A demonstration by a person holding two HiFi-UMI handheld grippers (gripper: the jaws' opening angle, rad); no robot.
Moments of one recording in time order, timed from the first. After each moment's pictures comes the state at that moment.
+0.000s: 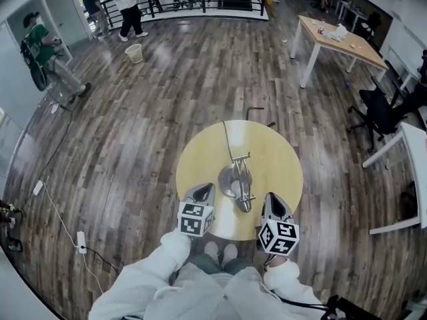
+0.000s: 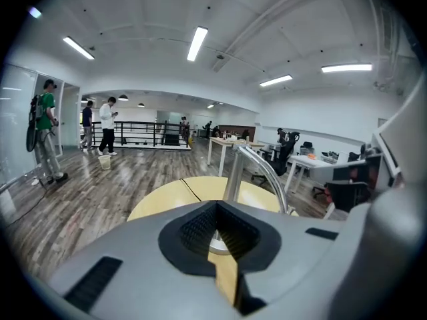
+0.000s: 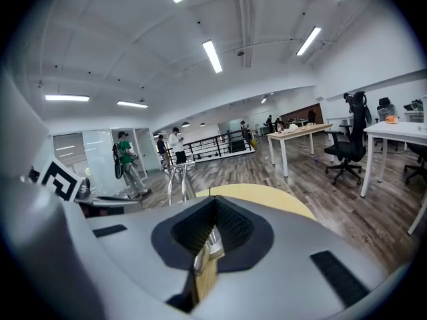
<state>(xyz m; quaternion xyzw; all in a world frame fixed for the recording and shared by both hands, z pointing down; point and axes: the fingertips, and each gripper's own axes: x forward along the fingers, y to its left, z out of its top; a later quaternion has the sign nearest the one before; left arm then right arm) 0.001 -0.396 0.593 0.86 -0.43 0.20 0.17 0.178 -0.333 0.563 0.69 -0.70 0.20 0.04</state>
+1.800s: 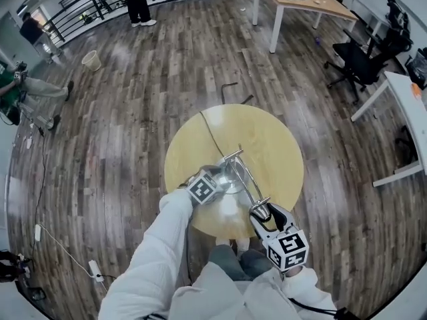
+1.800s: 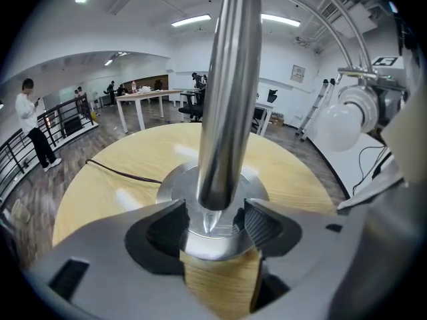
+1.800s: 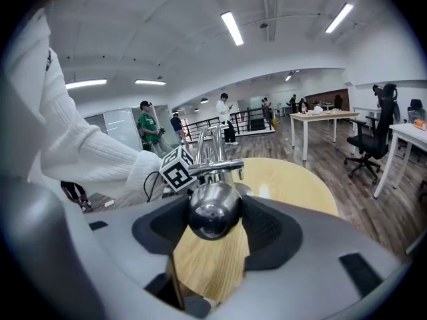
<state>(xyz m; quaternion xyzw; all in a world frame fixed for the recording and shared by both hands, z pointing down) 0.074 -0.471 0.761 0.90 -0.05 0.43 0.06 0.108 -0.319 0.611 0.60 -0.75 0.24 0.14</state>
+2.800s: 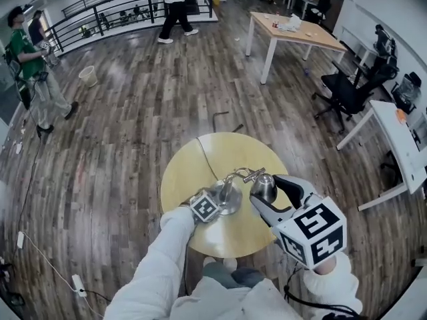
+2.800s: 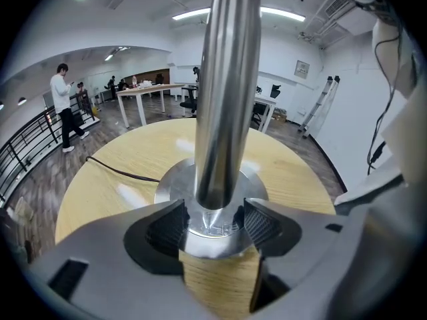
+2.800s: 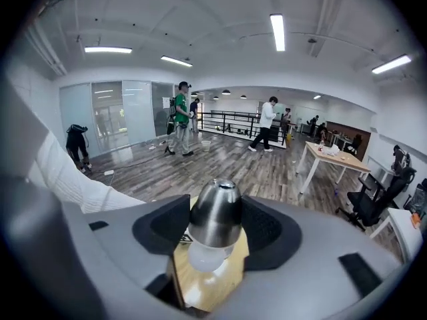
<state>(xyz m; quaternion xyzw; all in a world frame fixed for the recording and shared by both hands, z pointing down) 0.077 -0.460 0.755 0.89 -0.05 0.45 0.06 0.097 -0.385 0.378 0.56 -0.77 0.15 0.27</state>
